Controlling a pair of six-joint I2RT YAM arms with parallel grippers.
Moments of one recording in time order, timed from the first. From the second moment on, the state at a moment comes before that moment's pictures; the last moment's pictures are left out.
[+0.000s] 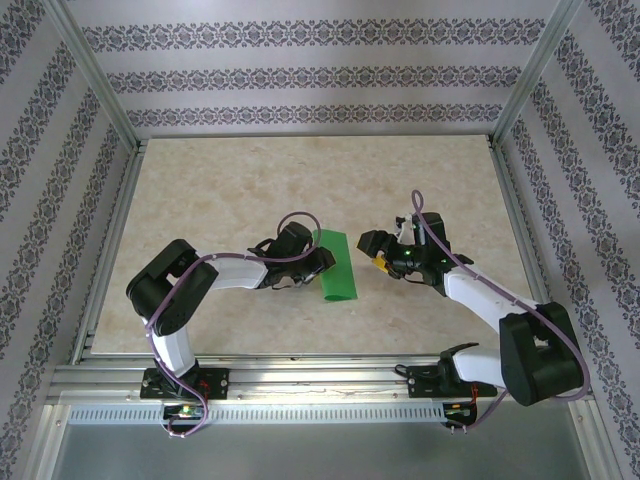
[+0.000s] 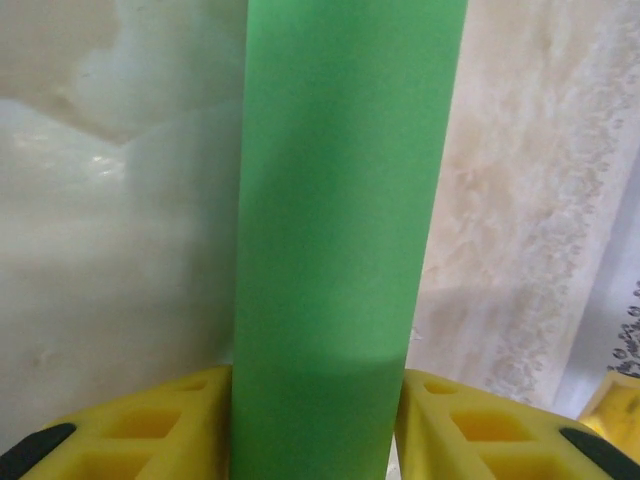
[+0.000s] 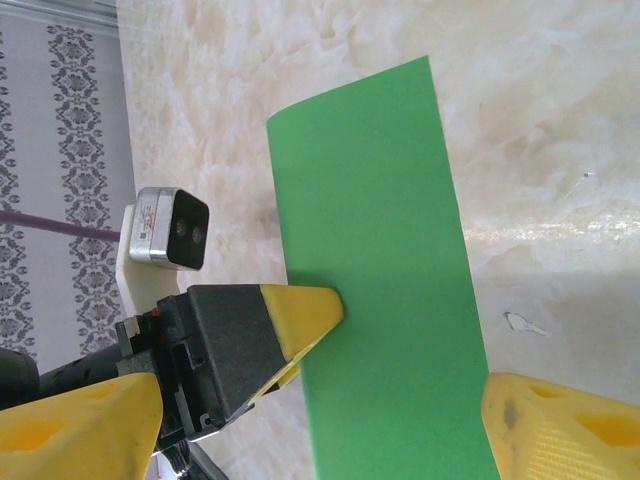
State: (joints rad) left arm -0.69 1.79 0.86 0.13 0.26 -1.20; right arm 0.27 1.27 0.56 -0.03 -0.62 0.88
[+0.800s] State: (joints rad) left arm -0.69 1.75 0.96 -0.21 0.13 -1.01; right arm 0.31 1.34 0.59 -0.03 -0.62 0.89
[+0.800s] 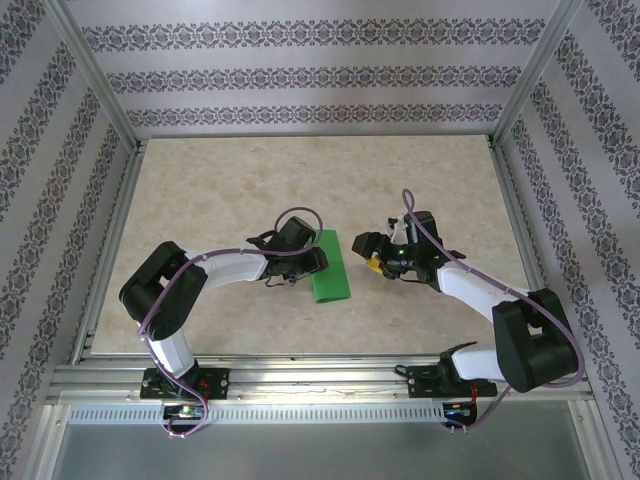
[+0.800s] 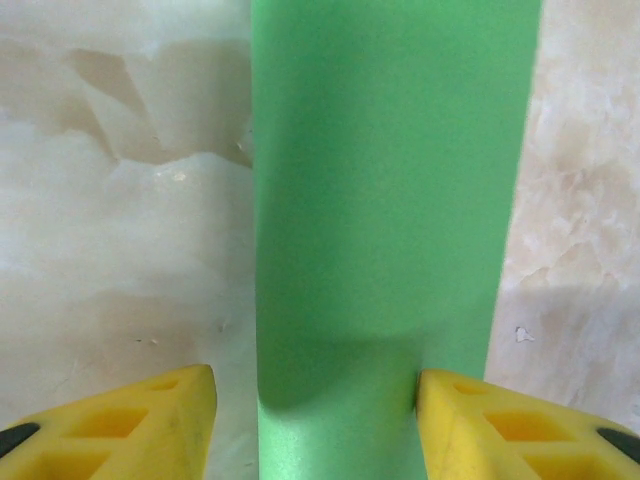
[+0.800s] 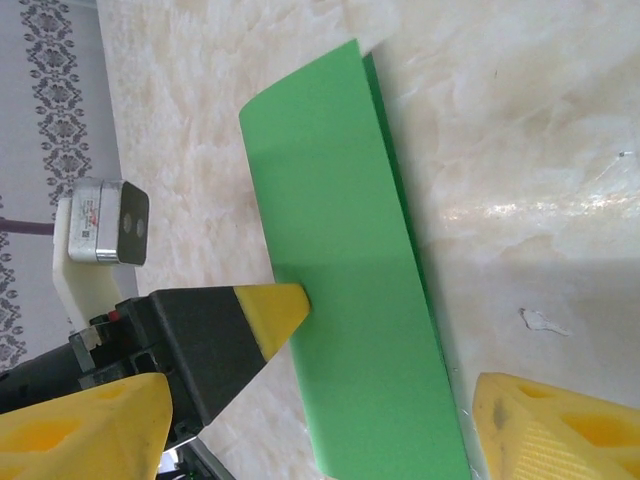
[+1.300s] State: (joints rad) left arm -0.65 1.75 0.97 -0.27 0.14 -0.95; right arm 0.32 1.35 0.60 -0.03 -0.63 0.89
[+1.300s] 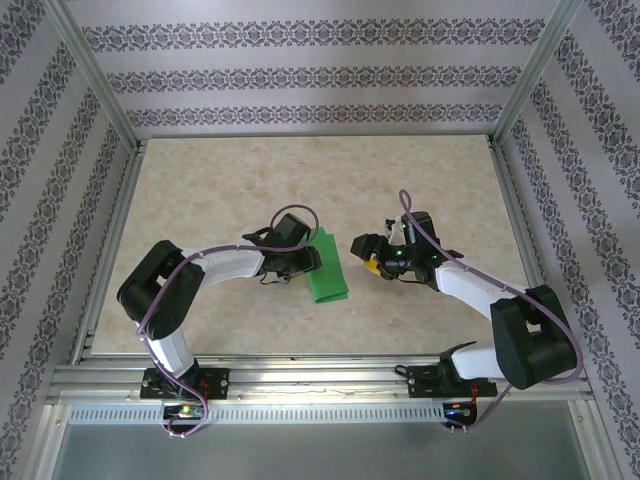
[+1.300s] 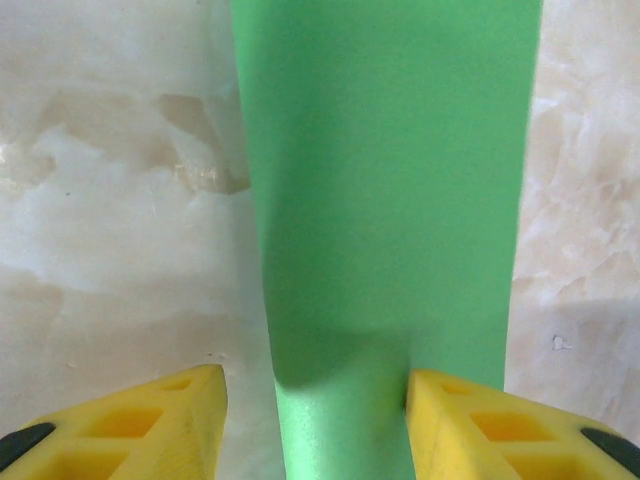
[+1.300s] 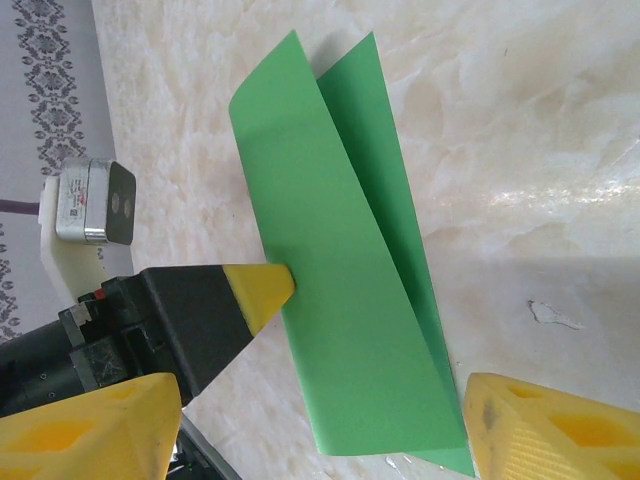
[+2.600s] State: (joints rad) left arm -0.65 1.85 1.13 -0.46 0.17 -0.85; right arm 0.32 1.38 0.60 -0.03 -0.63 0.89
